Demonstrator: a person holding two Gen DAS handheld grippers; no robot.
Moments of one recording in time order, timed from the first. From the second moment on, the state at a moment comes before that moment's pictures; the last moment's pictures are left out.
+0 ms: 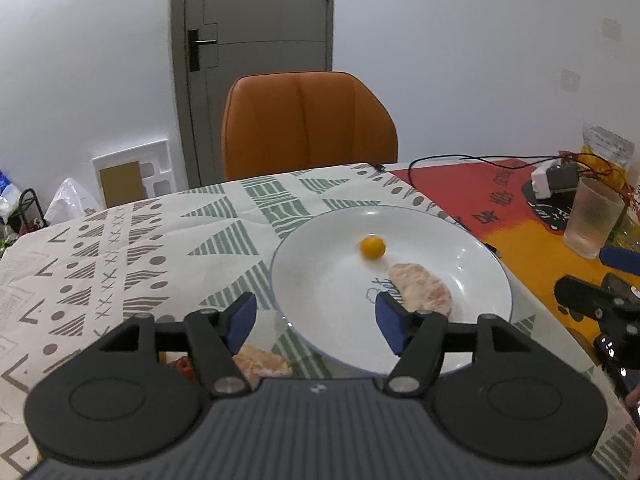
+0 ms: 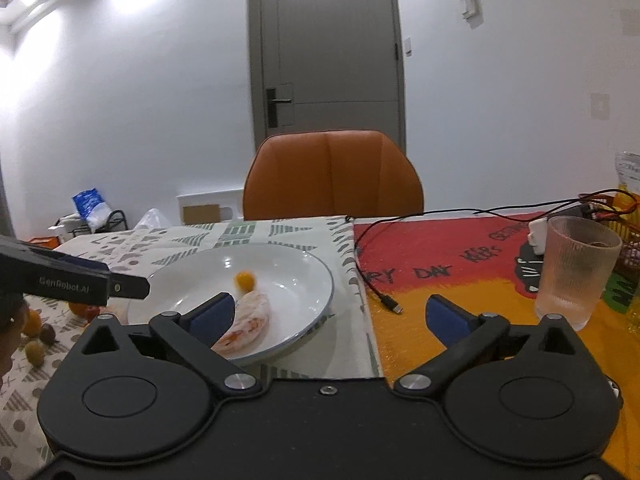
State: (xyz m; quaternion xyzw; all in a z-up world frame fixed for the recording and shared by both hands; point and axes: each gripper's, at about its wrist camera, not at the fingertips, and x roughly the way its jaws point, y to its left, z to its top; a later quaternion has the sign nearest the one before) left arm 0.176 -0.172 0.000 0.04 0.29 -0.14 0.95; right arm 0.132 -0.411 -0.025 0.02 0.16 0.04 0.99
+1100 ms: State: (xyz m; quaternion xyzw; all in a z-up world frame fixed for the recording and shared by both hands) left arm 0.139 -0.082 0.004 0.00 0.29 -0.05 0.96; right arm 0.133 -0.393 -0.023 0.03 0.17 0.10 0.98
